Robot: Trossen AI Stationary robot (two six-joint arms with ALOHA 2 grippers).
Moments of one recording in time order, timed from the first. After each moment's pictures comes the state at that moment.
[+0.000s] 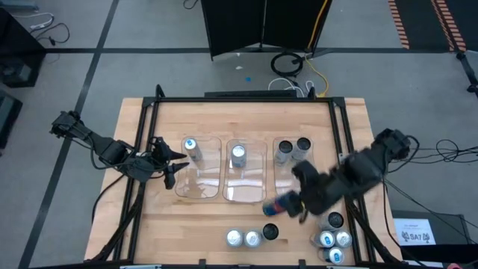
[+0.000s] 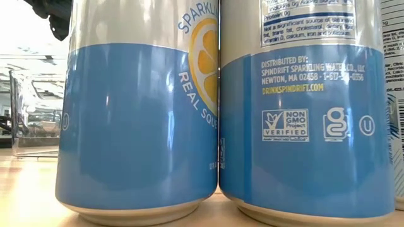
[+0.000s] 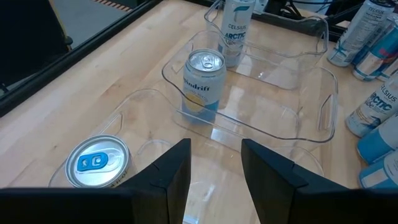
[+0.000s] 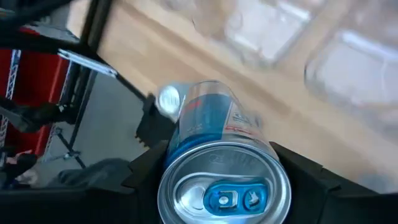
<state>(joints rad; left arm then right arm) -0.52 0.76 0.71 -0.65 -0.68 -0.62 0.59 1.67 2.08 -1.44 0.21 1.63</state>
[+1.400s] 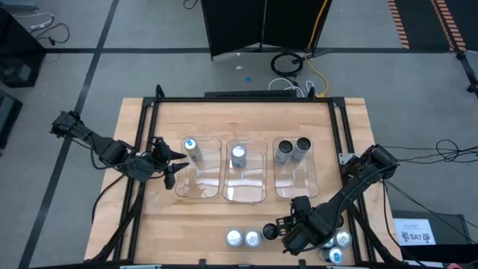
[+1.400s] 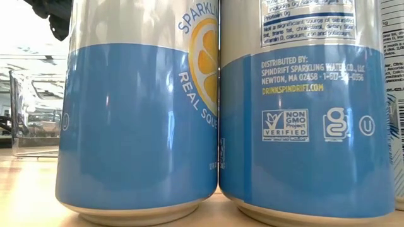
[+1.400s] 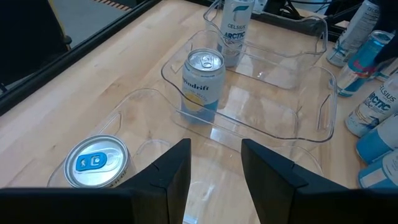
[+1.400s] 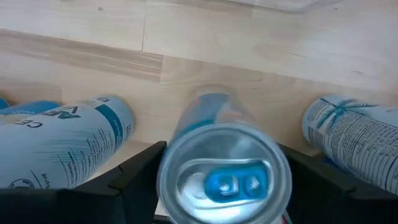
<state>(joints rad) -0.52 0.76 0.71 -0.65 -0.68 -0.62 0.73 1.84 1.54 -1.26 0.05 2.16</state>
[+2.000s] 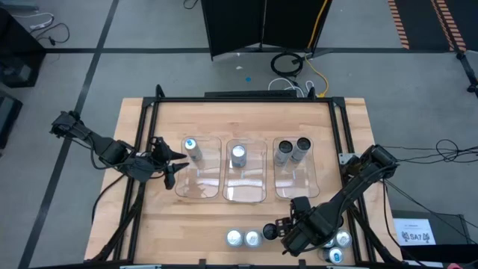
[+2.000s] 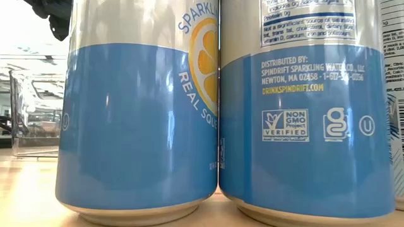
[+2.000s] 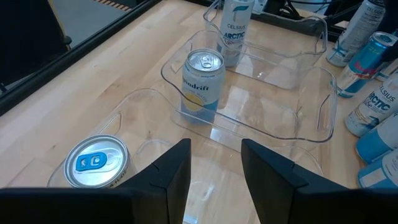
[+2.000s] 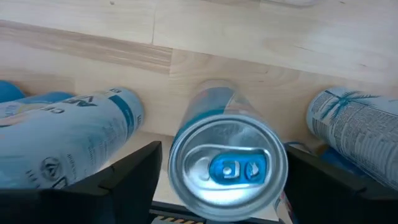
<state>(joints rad) -0.52 0.76 0.71 -0.65 -0.68 -0.62 0.73 1.84 1.58 -1.27 0.05 2.16</state>
